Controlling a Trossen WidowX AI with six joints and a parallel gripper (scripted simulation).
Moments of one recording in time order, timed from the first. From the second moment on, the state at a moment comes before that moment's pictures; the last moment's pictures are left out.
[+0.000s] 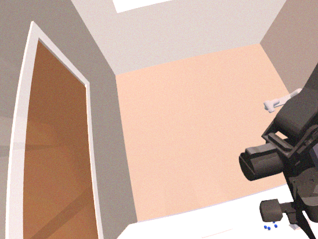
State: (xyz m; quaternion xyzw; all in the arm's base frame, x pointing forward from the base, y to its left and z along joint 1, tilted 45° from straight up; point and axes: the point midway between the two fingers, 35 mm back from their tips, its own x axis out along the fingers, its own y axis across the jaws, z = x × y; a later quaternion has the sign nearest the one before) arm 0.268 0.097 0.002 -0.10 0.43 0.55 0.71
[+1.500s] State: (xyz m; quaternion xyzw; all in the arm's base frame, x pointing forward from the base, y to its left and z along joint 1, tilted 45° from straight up) arm 0.269 0.116 -0.016 -0.09 0.43 0.55 0.71
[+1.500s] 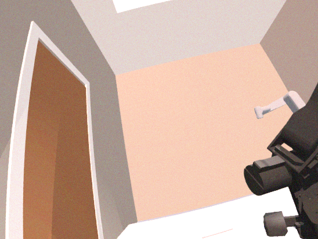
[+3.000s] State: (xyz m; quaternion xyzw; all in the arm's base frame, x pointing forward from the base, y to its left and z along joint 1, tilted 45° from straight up) arm 0.260 0.128 -0.008 -0.09 0.43 0.56 0.71
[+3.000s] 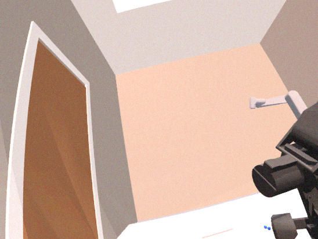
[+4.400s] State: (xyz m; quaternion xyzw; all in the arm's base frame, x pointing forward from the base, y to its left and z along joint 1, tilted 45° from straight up) arm 0.257 0.121 -0.004 -0.09 0.43 0.55 0.71
